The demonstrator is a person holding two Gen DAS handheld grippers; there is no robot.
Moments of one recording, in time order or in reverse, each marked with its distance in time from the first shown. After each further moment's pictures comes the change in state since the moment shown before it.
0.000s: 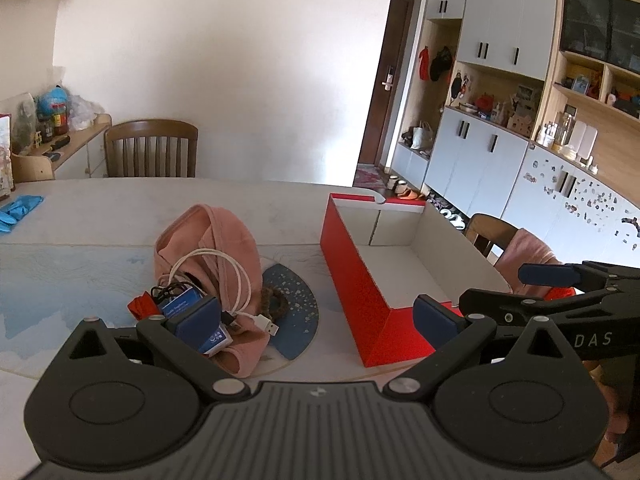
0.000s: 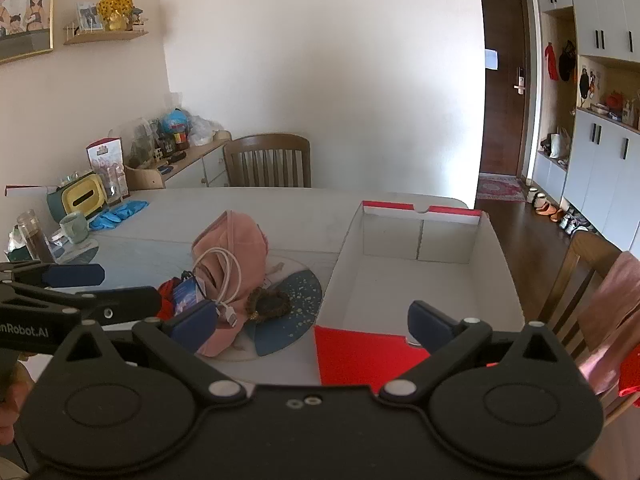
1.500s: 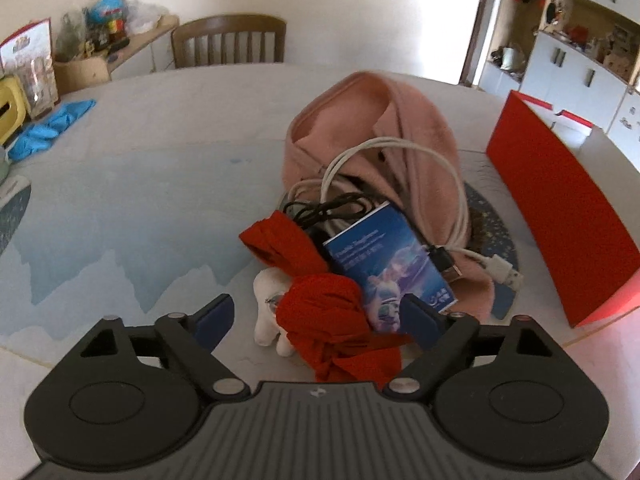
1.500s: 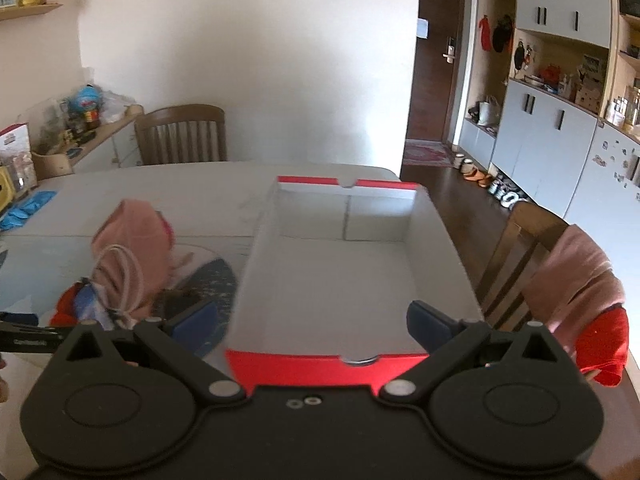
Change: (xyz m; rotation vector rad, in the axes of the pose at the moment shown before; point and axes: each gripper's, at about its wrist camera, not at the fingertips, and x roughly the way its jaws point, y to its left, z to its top) left arm 0.126 0.144 -0.025 -0.071 0.300 0.220; right arm 0.063 -0.027 0.018 0.068 0.104 -0.259
